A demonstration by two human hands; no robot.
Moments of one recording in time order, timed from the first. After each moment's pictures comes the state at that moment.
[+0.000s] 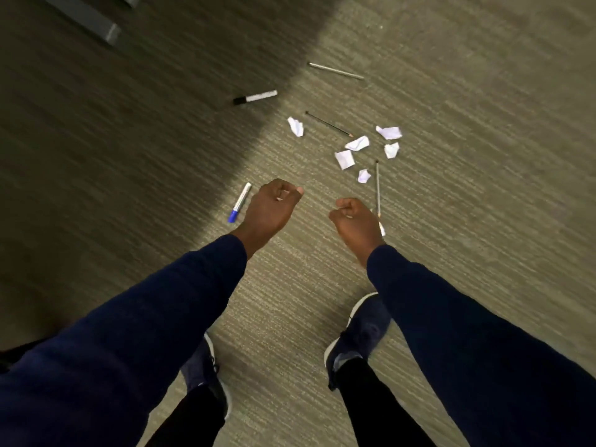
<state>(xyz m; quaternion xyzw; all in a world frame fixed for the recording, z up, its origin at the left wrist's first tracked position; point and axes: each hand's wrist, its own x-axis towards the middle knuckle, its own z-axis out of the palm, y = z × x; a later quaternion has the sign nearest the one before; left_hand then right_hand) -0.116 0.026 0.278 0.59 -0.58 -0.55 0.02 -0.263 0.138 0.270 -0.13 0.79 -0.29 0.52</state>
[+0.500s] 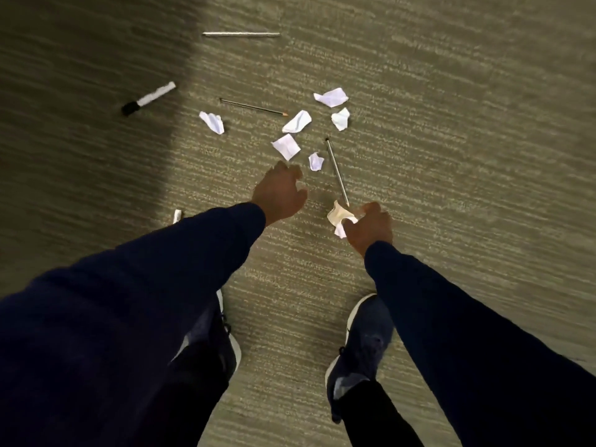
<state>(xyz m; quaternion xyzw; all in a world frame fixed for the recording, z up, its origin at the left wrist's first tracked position) -0.265 0.015 0.096 0.35 -0.84 -0.36 -0.21 -0.355 0.195 0.096 -0.02 0.89 -0.12 0.43</state>
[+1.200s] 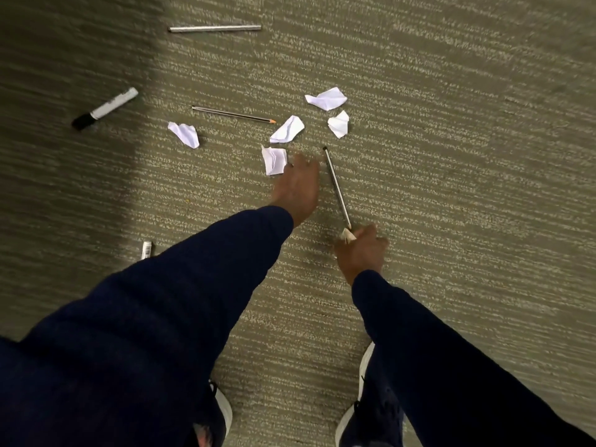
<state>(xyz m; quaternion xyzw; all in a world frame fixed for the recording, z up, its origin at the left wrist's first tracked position) -0.327 0.016 0.006 0.28 -0.91 -0.24 -0.19 -0.332 0.184 0.013 0.07 0.90 -0.20 0.37</state>
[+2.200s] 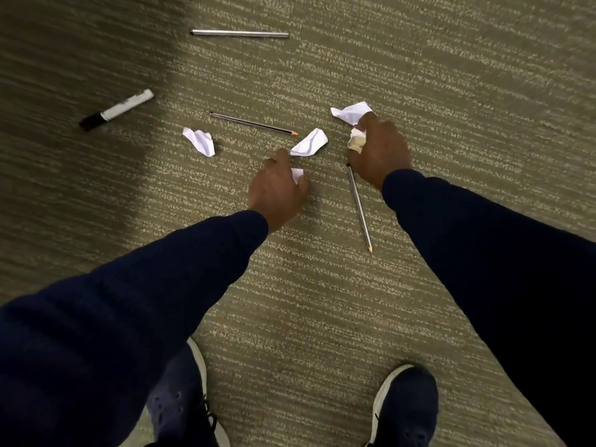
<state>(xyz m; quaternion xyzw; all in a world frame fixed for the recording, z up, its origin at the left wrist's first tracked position) -0.294 -0.044 -0.028 0.41 -0.86 -0.29 -0.05 -0.475 0.053 -0.015 -0.32 0.91 -0.12 0.23</state>
